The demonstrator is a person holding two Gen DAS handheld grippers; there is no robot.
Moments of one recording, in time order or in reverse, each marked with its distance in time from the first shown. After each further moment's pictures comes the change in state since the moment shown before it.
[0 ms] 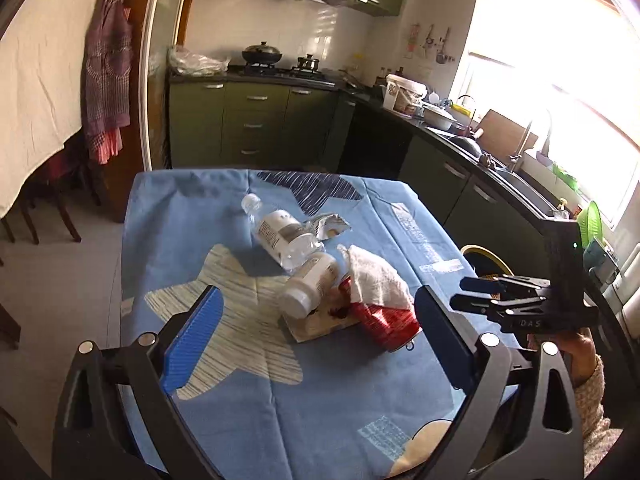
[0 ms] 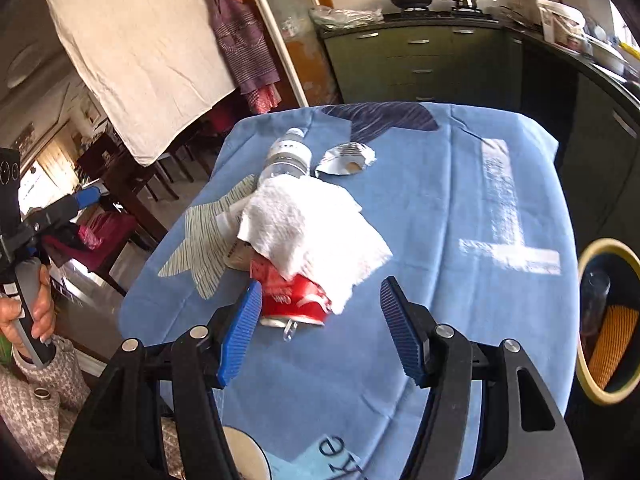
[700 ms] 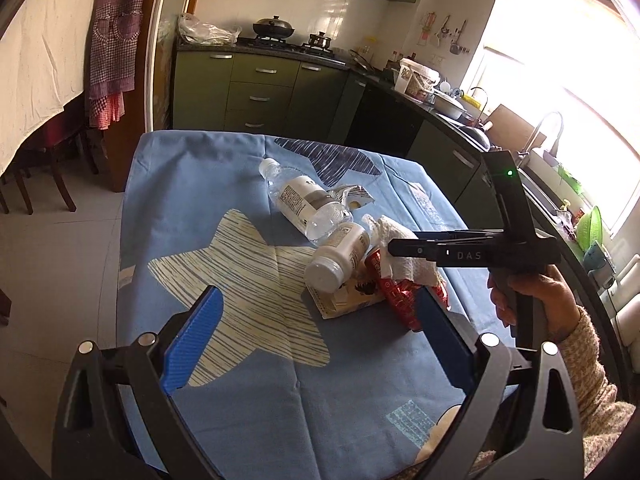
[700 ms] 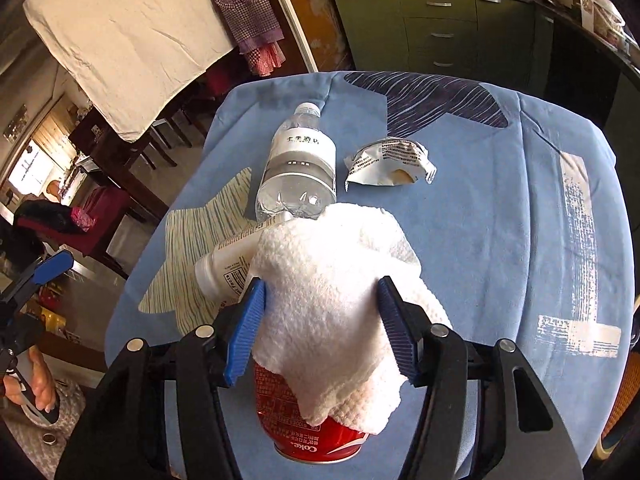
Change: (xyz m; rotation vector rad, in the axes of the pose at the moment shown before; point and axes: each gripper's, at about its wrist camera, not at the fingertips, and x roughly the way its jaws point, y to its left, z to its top) left arm 0.019 0.032 -0.020 -0.052 0.070 -0.021; right arm 0.104 0.012 0.064 0.010 0.160 0.019
